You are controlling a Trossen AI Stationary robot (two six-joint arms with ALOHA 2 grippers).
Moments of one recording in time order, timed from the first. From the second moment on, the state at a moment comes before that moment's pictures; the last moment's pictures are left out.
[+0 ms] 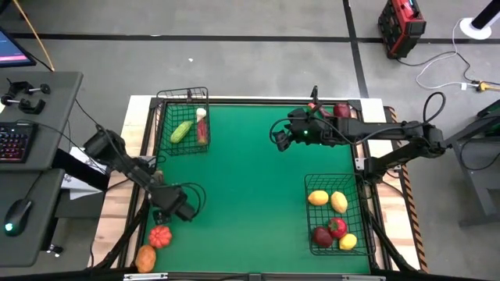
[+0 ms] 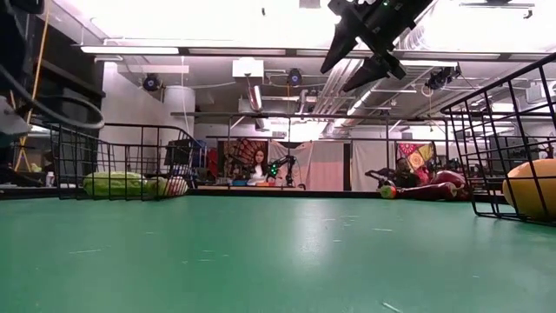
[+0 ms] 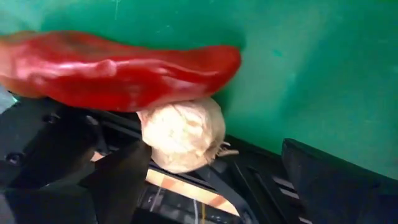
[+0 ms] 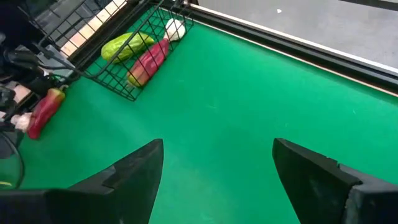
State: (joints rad) left arm -0.64 1.62 0.77 -1.23 0.25 -0.88; right arm -0.13 1.34 1.11 -0.49 0.34 0.68
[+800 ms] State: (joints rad) left arm -0.64 1.69 0.77 -1.22 0.14 -0.72; right arm -0.13 1.34 1.11 -0.49 0.34 0.67
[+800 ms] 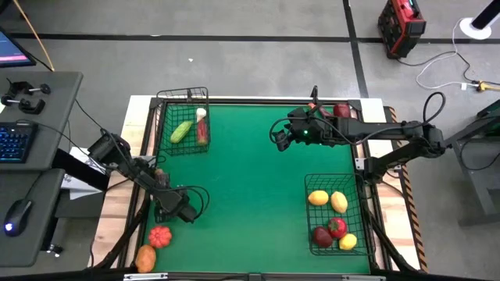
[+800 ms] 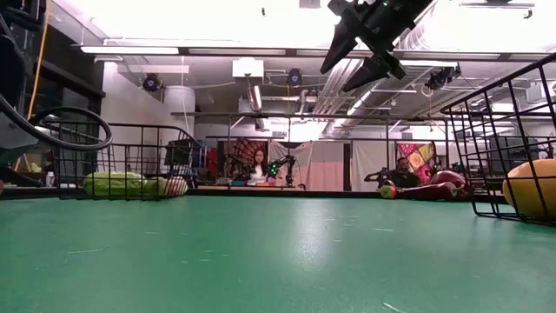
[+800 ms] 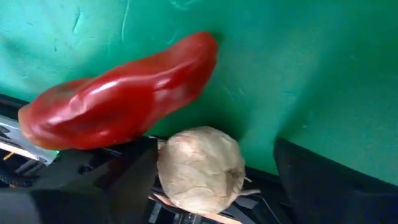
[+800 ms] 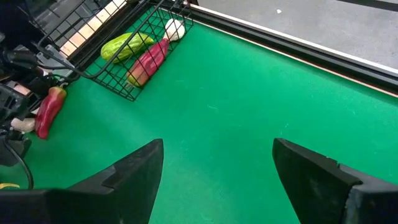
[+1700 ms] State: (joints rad) left arm -0.64 1.56 0.96 -1.23 0.20 -0.47; right arm -0.13 1.34 1.11 -0.49 0.34 0.67
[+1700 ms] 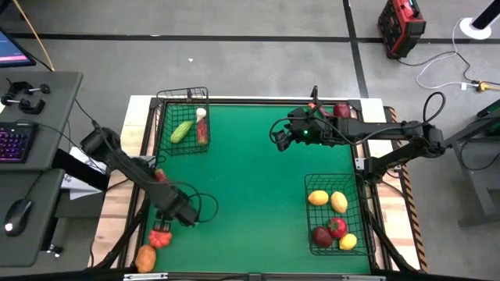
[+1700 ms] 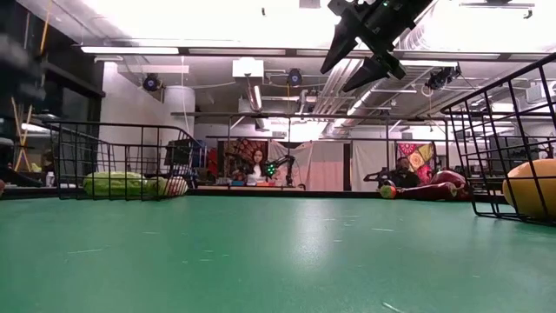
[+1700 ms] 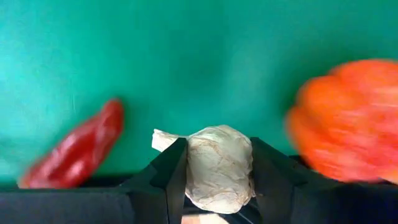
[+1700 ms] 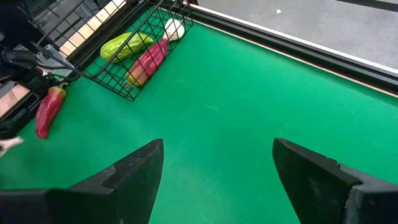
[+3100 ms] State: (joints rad) left arm 0.46 1.16 1.28 -1.28 -0.35 -0.32; right arm -0.13 1.34 1.11 -0.50 0.36 0.70
